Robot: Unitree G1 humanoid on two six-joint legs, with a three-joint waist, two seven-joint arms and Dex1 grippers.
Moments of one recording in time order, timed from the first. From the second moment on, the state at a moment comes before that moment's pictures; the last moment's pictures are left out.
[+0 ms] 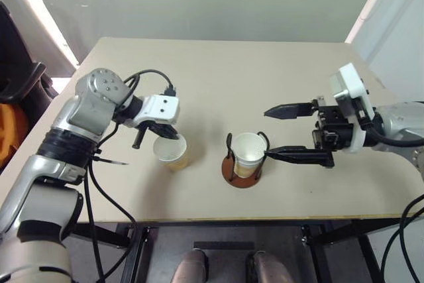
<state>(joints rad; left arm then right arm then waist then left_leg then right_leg) -1.04 0.88 -0.41 0.39 -0.01 0.07 -1.57 -0.62 -0.97 -0.09 -0.48 0.98 0.87 0.99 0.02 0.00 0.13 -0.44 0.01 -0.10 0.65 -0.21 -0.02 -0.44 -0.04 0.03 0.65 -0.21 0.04</state>
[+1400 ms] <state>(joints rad) -1.71 0.51 -1.12 0.76 -0.71 -0.28 -1.58 -0.21 -1.14 -0.60 -0.58 0.93 0.89 0.94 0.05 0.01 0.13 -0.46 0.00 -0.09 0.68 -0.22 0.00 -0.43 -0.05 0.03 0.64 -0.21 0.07</state>
